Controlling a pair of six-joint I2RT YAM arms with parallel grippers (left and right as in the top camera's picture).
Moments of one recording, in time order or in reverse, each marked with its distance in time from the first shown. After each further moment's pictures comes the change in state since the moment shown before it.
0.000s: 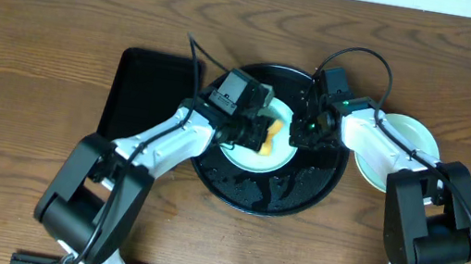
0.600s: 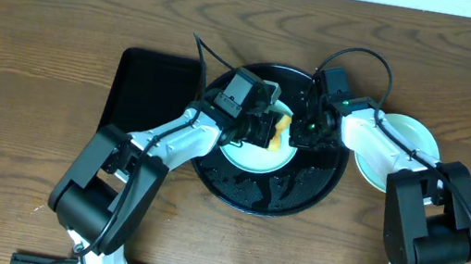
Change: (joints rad) left arm -0.012 0.080 0.000 0.137 0.011 -0.042; right arm 0.000 0.000 0.000 -0.005 -0.003 0.000
